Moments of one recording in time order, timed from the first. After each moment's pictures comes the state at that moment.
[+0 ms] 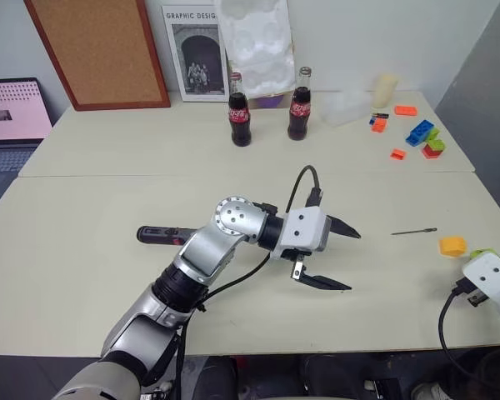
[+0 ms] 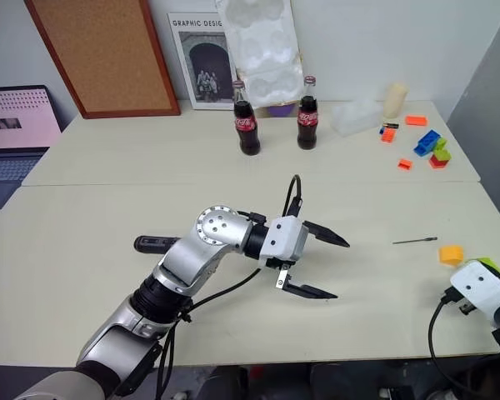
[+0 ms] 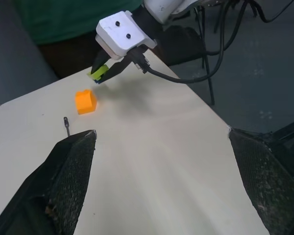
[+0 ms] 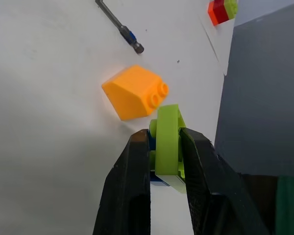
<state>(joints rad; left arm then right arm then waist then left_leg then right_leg) -0.71 0.29 -0.48 -0.06 -0.21 0.18 -1.23 0.37 -0.69 -0.45 -0.35 -0.32 0.23 0.48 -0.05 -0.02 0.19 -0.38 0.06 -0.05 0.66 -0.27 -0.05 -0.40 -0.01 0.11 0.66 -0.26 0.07</state>
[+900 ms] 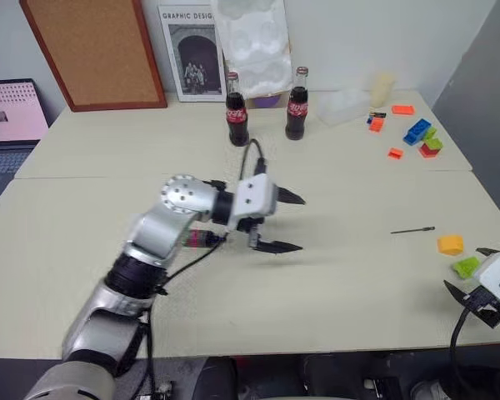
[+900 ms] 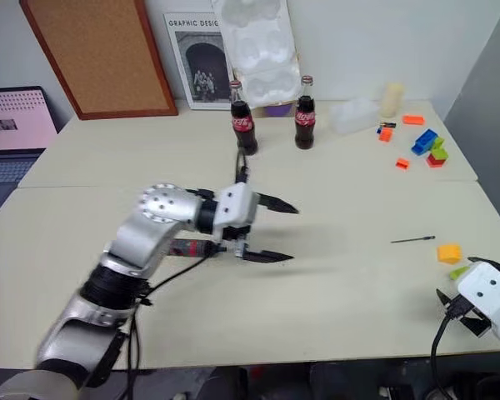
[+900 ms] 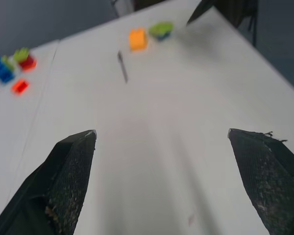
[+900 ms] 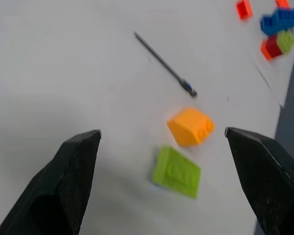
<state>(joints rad) -0.71 0.60 -0.26 -0.05 -0.24 0.24 -1.27 0.50 -0.75 -0.64 -0.71 0.03 0.44 0.85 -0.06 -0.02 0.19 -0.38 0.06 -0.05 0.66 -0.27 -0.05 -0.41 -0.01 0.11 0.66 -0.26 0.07</state>
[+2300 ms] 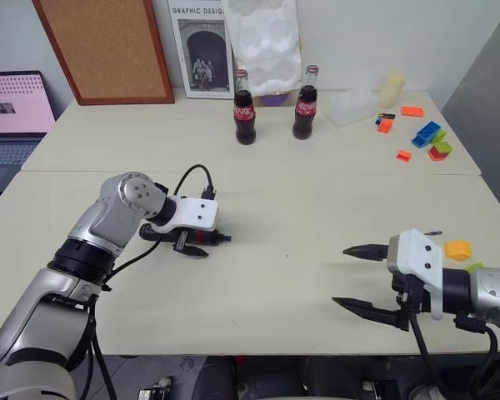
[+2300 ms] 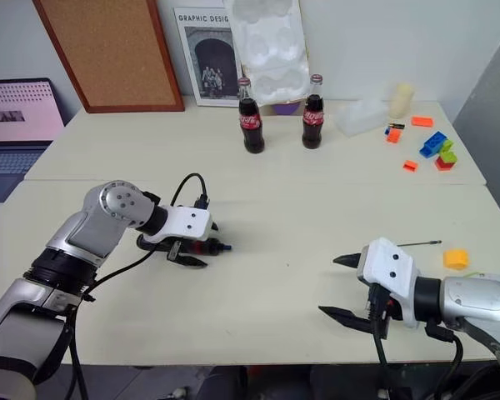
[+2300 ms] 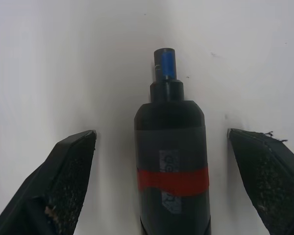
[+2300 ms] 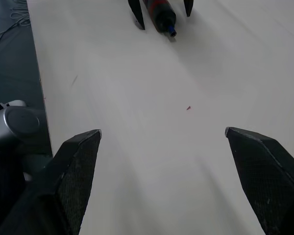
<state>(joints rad) -0.77 0.80 -0.40 0.33 0.20 0.00 -1.41 0.05 -0.97 -0.26 -0.93 0.73 0.86 0.79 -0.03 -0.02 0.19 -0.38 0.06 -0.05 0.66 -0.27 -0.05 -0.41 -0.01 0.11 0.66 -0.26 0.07</state>
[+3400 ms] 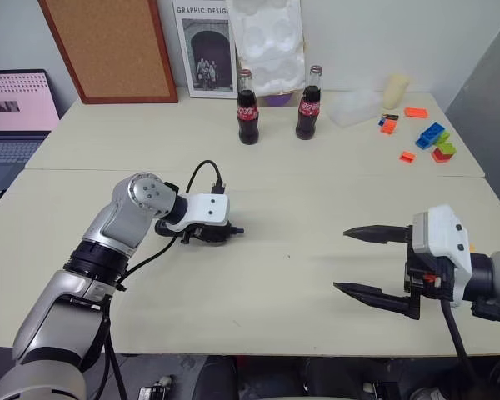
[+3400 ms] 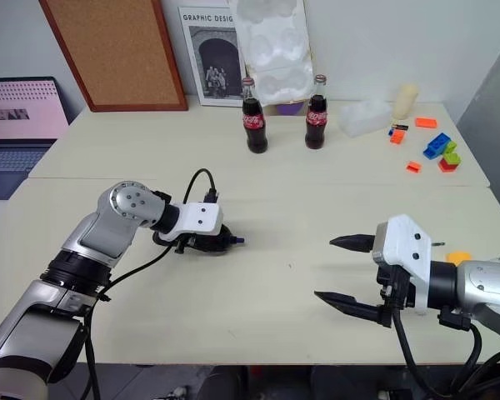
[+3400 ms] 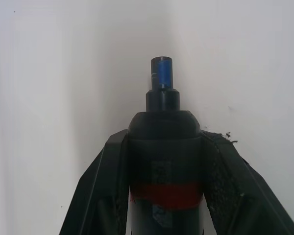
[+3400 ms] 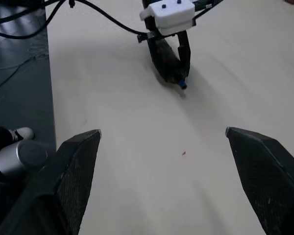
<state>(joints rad) -0.76 0.73 -0.36 0.30 0.16 0.06 -1.36 -0.04 -1.00 -0.38 -0.89 0.97 0.84 0.77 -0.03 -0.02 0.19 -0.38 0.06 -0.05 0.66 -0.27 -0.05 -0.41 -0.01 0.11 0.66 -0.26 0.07</state>
